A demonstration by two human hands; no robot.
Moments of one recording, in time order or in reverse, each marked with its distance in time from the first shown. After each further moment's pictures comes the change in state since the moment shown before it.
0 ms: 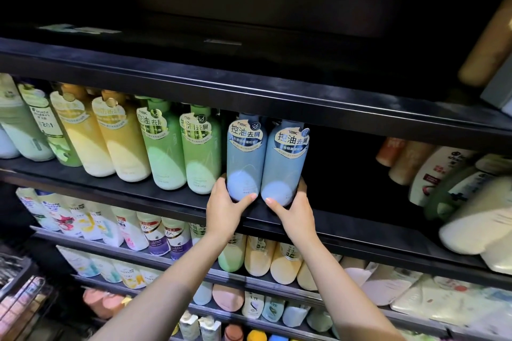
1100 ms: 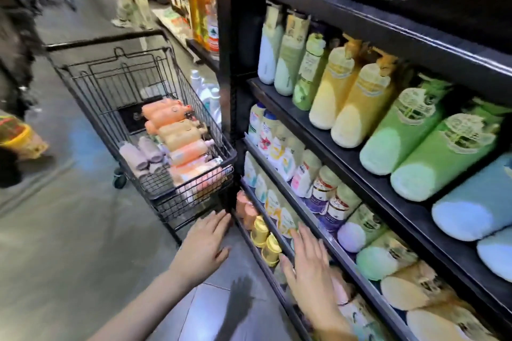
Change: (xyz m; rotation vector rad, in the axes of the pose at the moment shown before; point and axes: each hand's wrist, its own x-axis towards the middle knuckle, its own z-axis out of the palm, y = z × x) left_hand -0.223 -0.165 -0.265 0.923 -0.077 -0.252; right_hand -0.194 -0.037 0.164 -0.557 -0.702 -0.869
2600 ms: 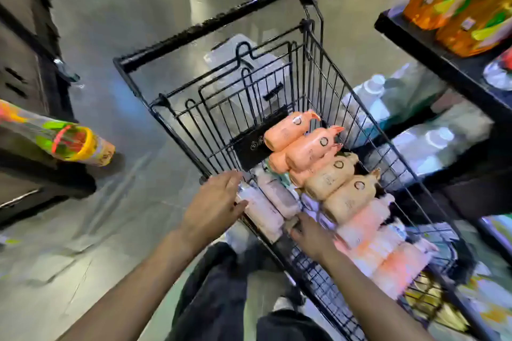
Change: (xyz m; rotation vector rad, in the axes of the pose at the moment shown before) left_hand 0.252 -0.667 -0.120 -0.161 -0.197 -0.159; right_hand 0.526 -0.424 0.339 0.254 -0.770 0.328
